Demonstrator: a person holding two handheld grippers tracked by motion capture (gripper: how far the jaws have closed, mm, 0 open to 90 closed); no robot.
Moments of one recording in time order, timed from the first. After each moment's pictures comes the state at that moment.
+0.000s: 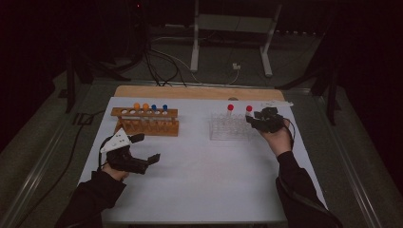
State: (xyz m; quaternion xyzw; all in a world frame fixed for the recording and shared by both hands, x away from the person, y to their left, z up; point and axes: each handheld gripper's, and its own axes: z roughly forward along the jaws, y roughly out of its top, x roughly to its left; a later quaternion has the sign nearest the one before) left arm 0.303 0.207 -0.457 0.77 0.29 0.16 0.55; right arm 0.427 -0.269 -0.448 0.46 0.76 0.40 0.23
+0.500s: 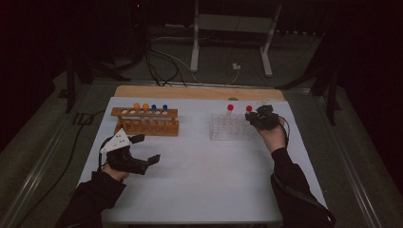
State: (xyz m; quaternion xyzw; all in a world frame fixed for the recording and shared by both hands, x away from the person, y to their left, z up) left arm 0.303 0.208 -0.459 0.77 0.29 0.15 0.55; right arm 0.444 -0.263 -0.459 0.47 0.76 0.38 0.23
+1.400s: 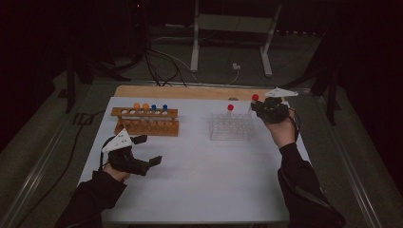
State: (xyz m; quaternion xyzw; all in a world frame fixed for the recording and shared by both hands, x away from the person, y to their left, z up) left arm 0.302 0.203 -0.454 0.77 0.28 0.14 0.55; right arm 0.418 -0.263 -0.395 0.43 0.76 0.39 0.29
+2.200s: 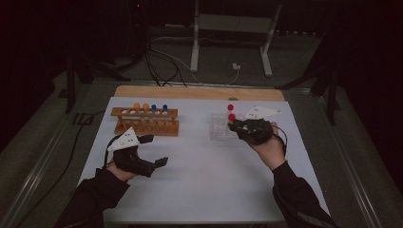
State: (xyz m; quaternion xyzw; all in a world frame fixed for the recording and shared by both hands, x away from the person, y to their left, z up) left arm 0.296 0.182 -0.436 0.79 0.26 0.13 0.54; right arm 0.349 -0.200 -0.399 0.30 0.82 0.43 0.22
